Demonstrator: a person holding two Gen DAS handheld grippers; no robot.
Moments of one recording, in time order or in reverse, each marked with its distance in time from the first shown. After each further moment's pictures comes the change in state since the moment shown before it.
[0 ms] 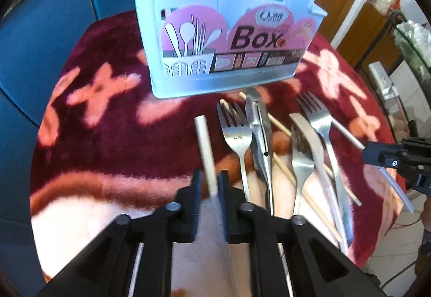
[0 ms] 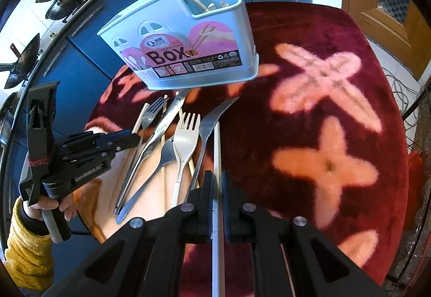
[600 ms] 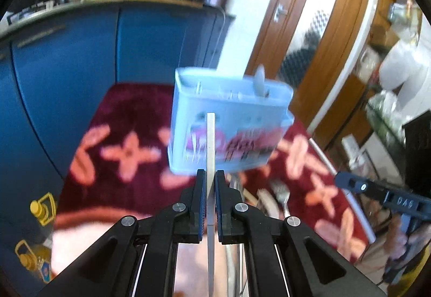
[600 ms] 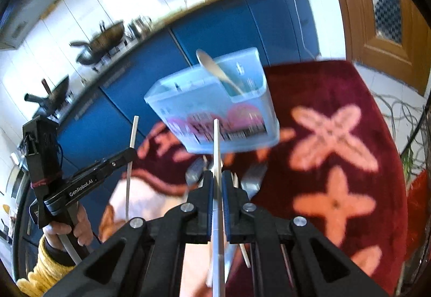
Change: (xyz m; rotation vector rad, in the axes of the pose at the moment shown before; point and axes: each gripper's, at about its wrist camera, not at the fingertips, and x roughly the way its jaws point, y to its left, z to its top) left arm -0.100 0.018 0.008 -0.116 -0.401 -0.083; right arm -0.062 0.024 0.010 0.016 -0.345 0.126
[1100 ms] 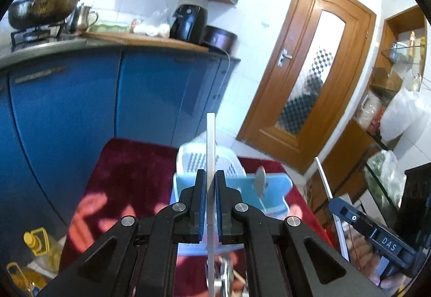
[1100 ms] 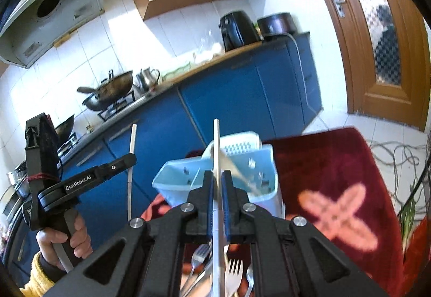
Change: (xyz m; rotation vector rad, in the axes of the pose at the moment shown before) left arm 0.001 0.006 0.089 -0.067 -0.203 -0.005; right arm 0.001 0.012 0.067 -0.054 -0.294 -0.007
